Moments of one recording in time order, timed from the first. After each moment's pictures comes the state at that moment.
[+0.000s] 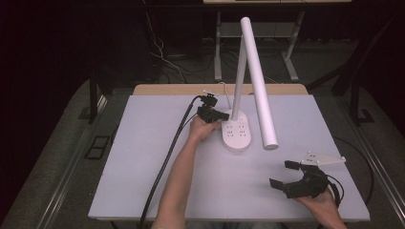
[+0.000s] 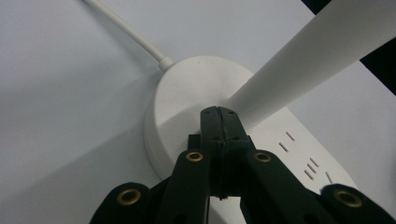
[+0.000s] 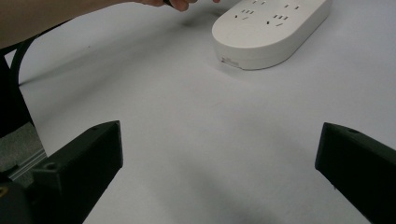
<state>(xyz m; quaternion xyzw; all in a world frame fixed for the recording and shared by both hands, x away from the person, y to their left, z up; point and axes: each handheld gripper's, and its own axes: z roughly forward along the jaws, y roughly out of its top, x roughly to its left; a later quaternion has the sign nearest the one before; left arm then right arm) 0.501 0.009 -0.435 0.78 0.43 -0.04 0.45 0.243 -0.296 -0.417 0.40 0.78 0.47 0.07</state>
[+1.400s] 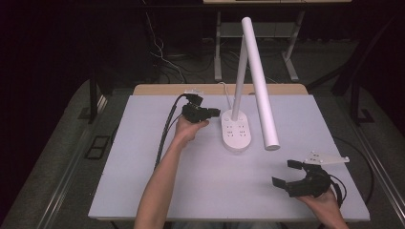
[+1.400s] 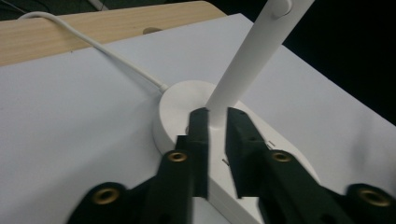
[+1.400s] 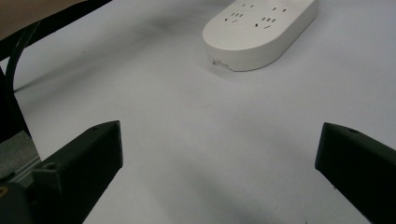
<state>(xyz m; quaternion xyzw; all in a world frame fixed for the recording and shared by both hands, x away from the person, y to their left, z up) 0.467 0.059 -0.398 0.78 0.37 0.00 0.50 0.244 -0.302 -0.418 0.41 0.77 0.48 0.08</state>
